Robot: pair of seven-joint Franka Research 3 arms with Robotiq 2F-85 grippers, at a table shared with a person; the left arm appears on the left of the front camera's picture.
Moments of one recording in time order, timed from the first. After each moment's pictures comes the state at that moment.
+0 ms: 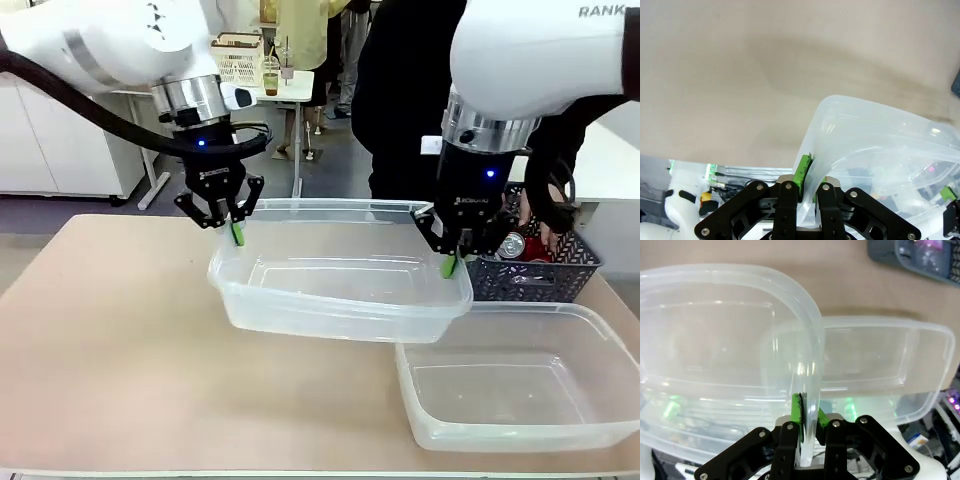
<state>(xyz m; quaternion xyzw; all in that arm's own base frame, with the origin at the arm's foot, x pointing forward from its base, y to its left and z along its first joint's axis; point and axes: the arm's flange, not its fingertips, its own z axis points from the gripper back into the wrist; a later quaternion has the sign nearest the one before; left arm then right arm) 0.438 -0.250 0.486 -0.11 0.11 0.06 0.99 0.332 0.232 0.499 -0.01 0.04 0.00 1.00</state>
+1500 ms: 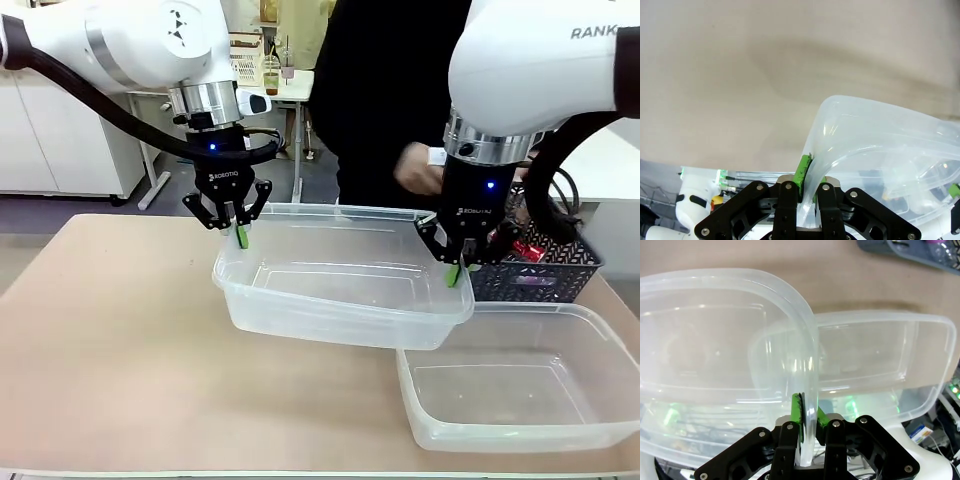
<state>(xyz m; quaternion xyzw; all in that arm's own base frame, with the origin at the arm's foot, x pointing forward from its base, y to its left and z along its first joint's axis) 0.443 -0.260 0.479 -0.09 0.11 0.03 0.99 0.332 0.229 0.488 -0.02 0.05 -0.03 1.00</state>
